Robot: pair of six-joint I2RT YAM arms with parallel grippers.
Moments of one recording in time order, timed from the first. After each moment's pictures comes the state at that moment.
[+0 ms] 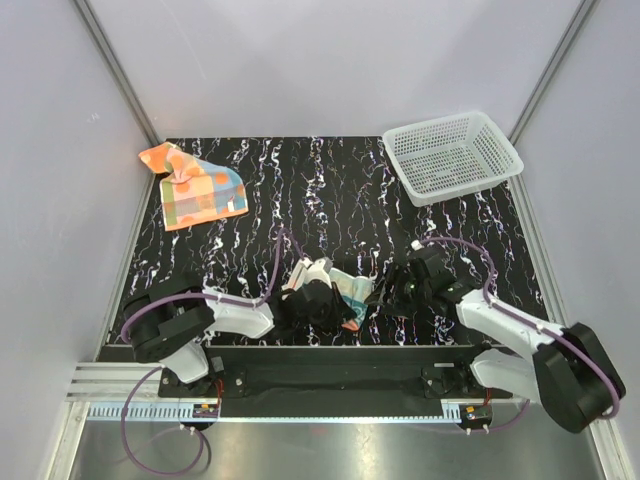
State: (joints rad) left arm -1.12 1.58 0.54 0.40 -0.12 -1.11; right arm 0.54 1.09 0.47 -0.24 -0.28 0.92
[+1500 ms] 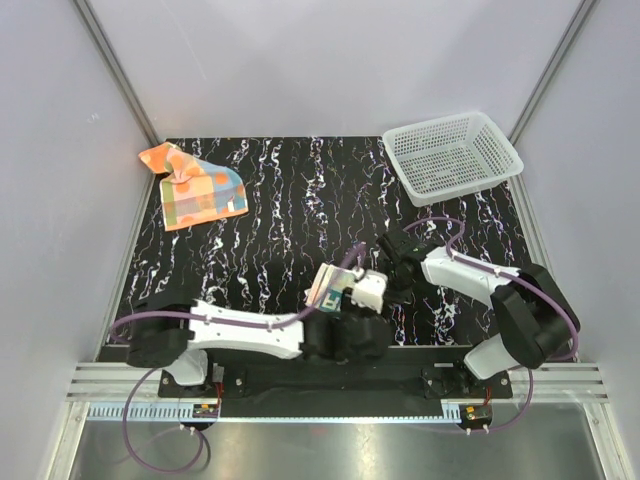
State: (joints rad) left arm -1.47 1.57 1.02 -0.25 -0.66 -0.88; right arm 0.60 1.49 0.80 -0.61 -0.07 0.85
